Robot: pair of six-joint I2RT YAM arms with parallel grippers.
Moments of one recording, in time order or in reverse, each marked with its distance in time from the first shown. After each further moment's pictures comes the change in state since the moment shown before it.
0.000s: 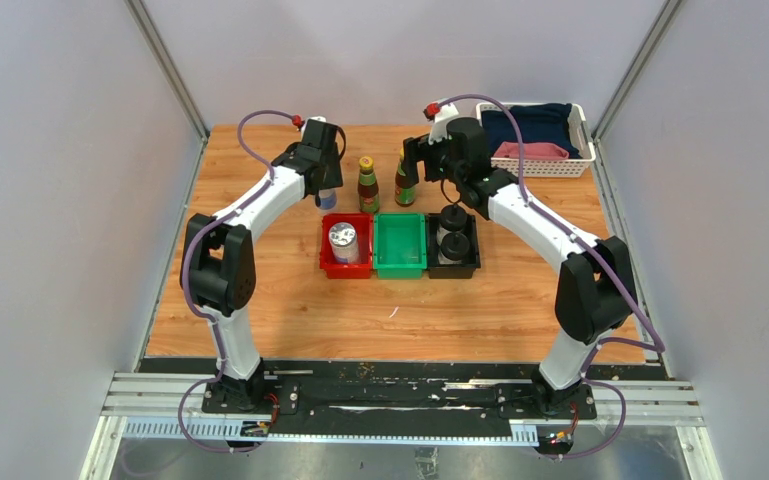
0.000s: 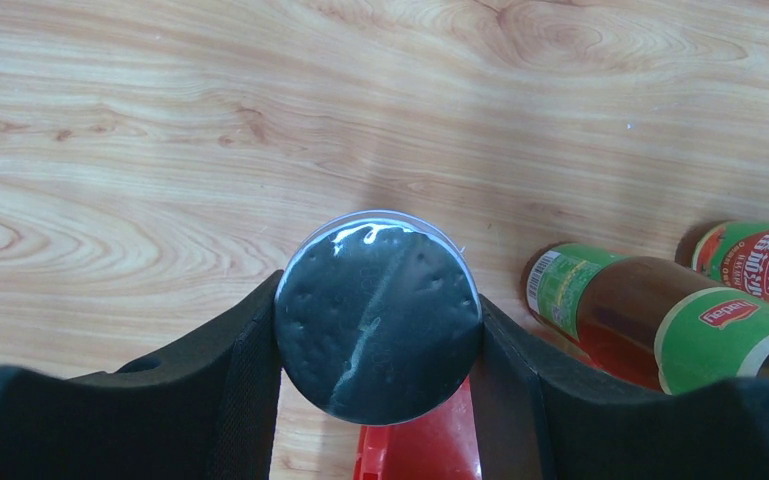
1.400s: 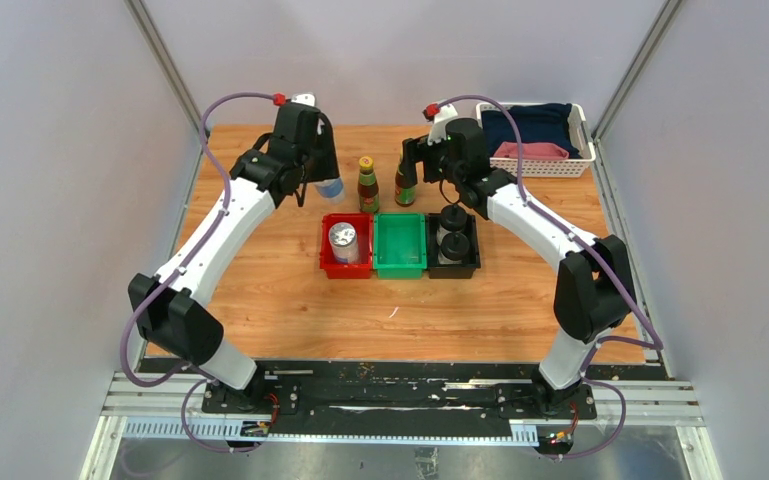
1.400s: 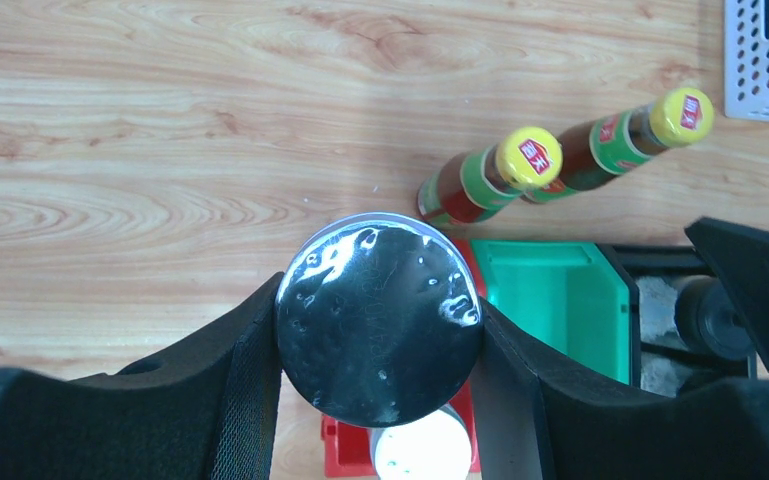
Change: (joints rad) left arm -0.073 -0.326 0.064 -0.230 0.073 -0.006; right arm 0.000 0.009 0.000 0.000 -0.018 0.023
